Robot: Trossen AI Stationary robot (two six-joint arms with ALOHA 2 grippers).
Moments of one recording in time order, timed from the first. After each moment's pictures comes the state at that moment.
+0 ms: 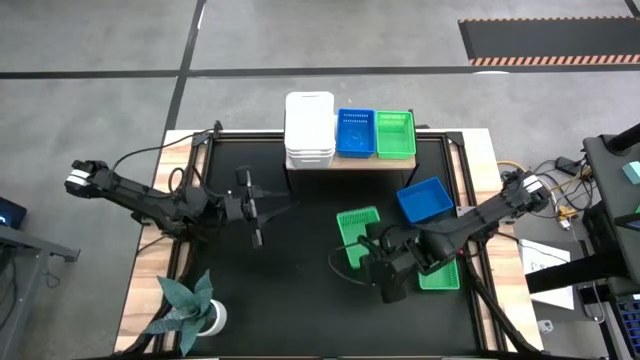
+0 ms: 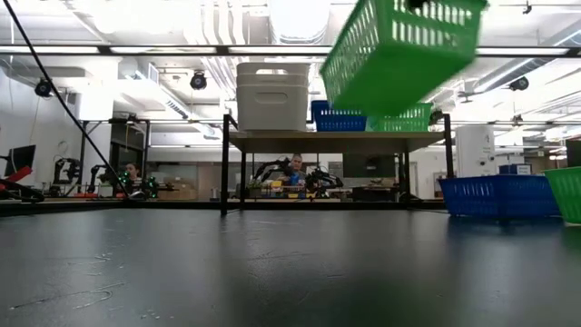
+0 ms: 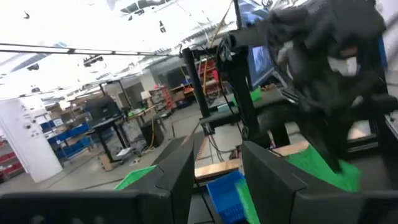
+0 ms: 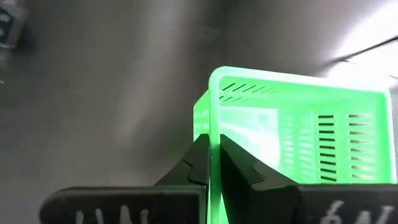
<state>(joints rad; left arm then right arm) -0.27 0.95 0.63 0.55 -0.43 0.42 0.49 1.62 1.49 -0.96 0.29 0.13</state>
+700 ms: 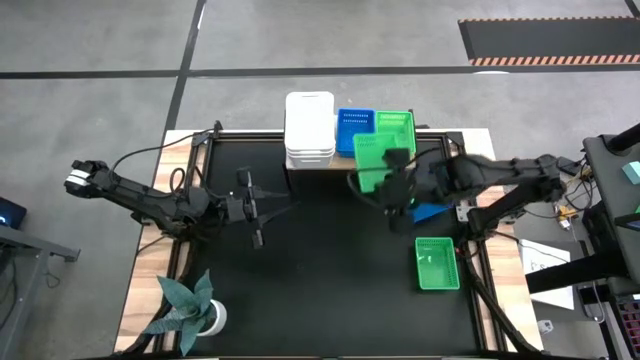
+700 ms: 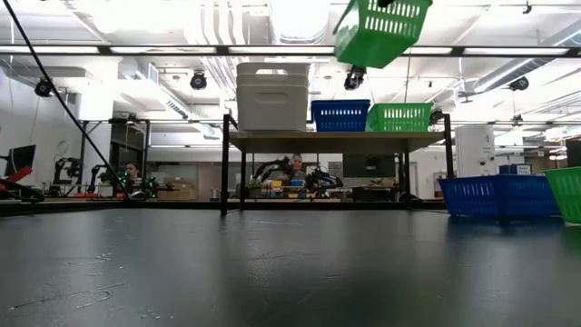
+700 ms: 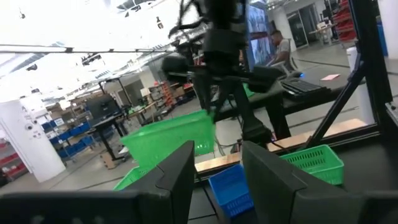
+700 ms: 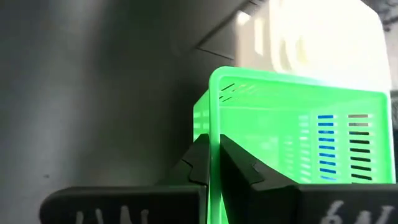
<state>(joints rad) -0.27 0.95 0.63 0.52 -0.42 0.44 0.16 1.44 1.66 -1.20 0.42 -0.21</state>
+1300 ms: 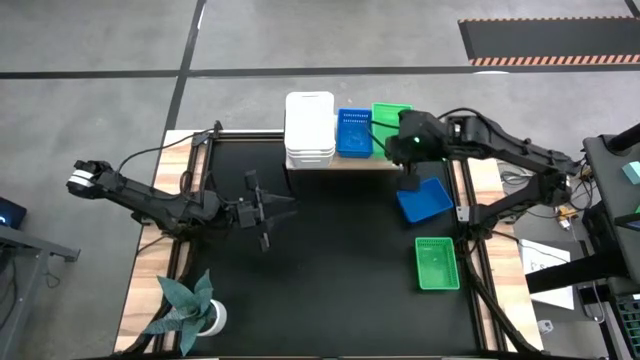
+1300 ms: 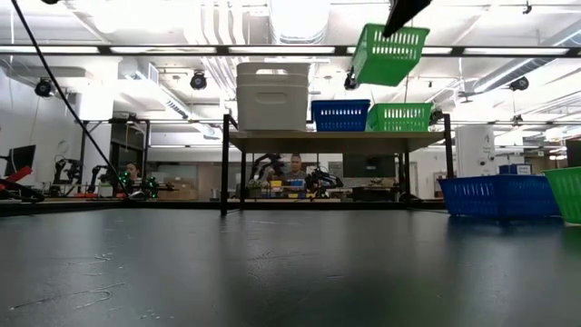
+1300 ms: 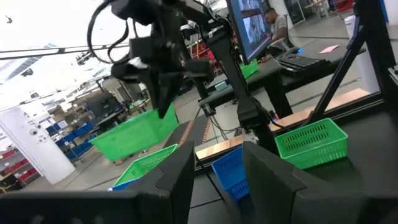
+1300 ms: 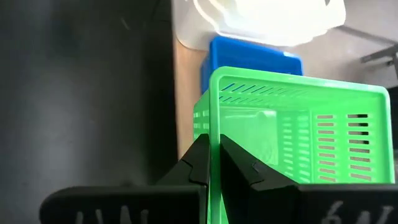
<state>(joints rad) -0.26 1.01 0.64 0.51 -0.42 0.51 -0.22 1.37 1.65 -1.19 0.23 -0.38</state>
